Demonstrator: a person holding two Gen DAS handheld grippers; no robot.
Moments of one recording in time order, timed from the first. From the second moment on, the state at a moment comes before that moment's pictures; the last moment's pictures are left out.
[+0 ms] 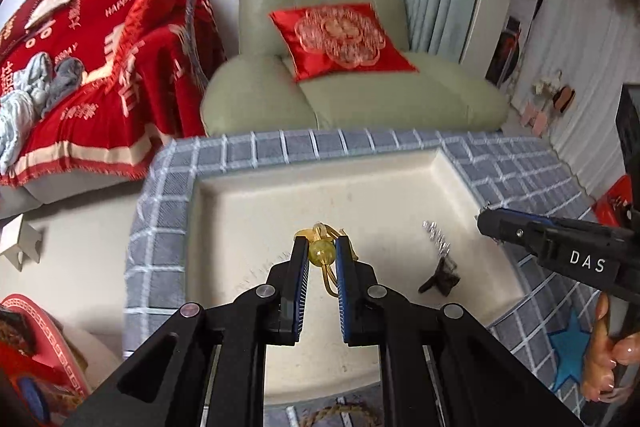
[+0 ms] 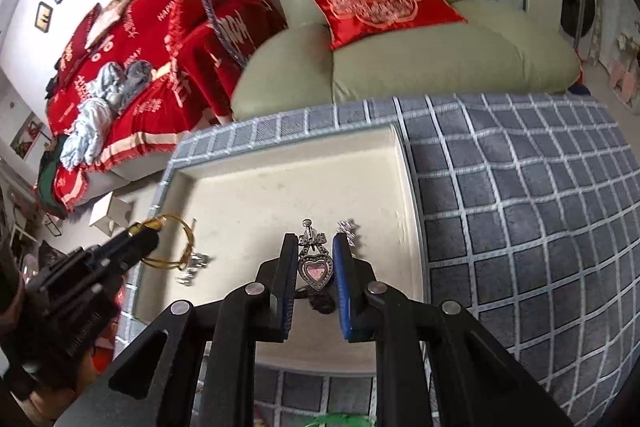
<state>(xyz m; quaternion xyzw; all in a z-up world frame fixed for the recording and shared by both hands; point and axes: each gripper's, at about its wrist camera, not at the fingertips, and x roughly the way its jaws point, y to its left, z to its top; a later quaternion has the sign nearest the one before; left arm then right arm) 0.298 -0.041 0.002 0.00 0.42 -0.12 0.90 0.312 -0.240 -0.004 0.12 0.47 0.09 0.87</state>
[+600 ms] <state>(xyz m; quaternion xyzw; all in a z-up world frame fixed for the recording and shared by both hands) 0.307 -0.071 -0.056 0.07 0.45 -0.10 0.88 0.331 -0.242 -0.057 0.11 0.50 0.07 0.86</state>
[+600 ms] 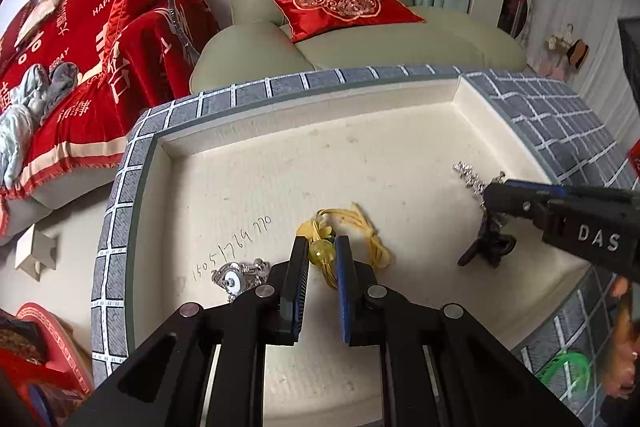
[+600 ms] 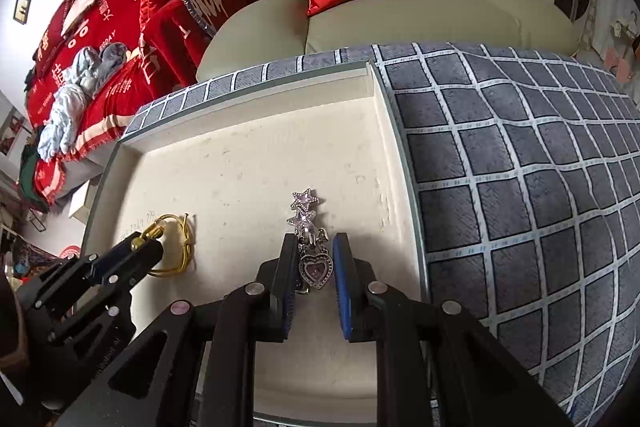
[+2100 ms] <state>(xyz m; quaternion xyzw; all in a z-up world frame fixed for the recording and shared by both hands) 0.228 -0.027 -0.009 0.03 0.40 -0.10 0.91 0.164 -0.276 -0.004 0.21 0.43 0.10 0.87</state>
